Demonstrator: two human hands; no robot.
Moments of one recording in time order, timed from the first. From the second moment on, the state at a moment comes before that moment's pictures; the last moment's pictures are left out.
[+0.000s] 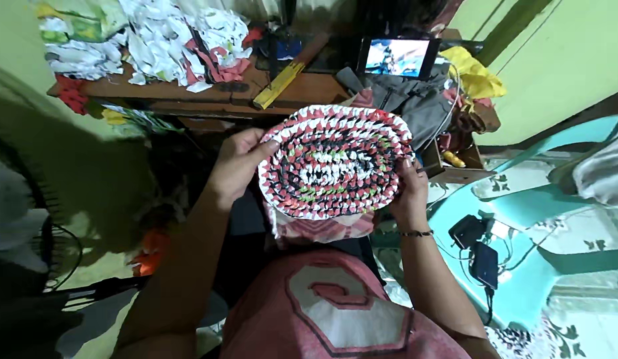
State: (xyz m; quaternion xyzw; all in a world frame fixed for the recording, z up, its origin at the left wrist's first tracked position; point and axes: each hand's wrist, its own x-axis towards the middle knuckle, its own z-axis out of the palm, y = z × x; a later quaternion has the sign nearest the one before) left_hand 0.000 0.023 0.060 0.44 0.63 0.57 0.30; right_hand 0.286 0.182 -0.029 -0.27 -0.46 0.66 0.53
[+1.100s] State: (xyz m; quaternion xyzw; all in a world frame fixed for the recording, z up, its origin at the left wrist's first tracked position) left_hand 0.003 0.114 0.047 0.58 0.59 0.34 0.44; right_hand 0.300 0.173 -0.047 -0.27 -0.59 0.68 0.34
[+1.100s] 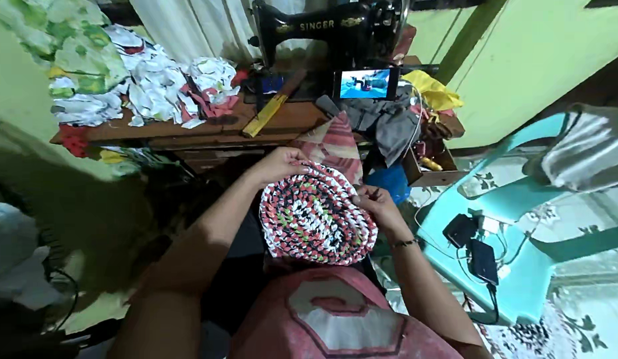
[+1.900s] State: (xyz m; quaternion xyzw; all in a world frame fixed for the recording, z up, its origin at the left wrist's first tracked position) left_hand 0.023 0.149 0.064 0.72 0.58 0.27 0.28; right_hand 0.306 0.188 -0.077 -0.19 -0.54 0.74 0.34
